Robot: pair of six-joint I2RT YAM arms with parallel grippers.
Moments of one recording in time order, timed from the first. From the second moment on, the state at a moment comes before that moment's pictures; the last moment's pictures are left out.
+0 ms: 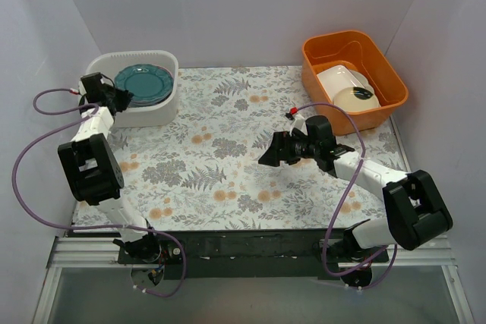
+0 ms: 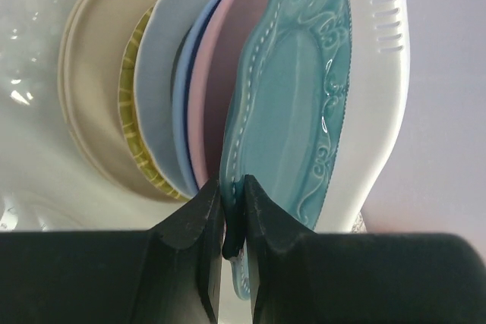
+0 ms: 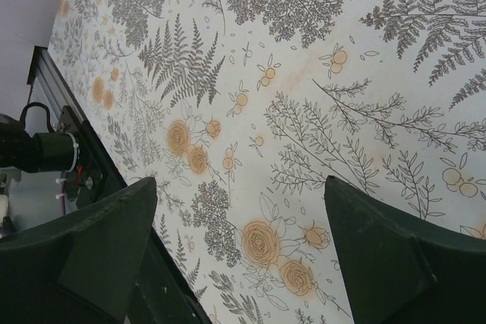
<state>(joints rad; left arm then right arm) 0.32 1.76 1.29 -0.10 0.16 -0.95 0.48 1.38 0.68 0.12 -0.61 0.44</state>
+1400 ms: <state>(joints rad) 0.28 1.46 1.25 -0.02 0.26 -0.83 0.48 1.32 0.73 0.09 -0.56 0.43</state>
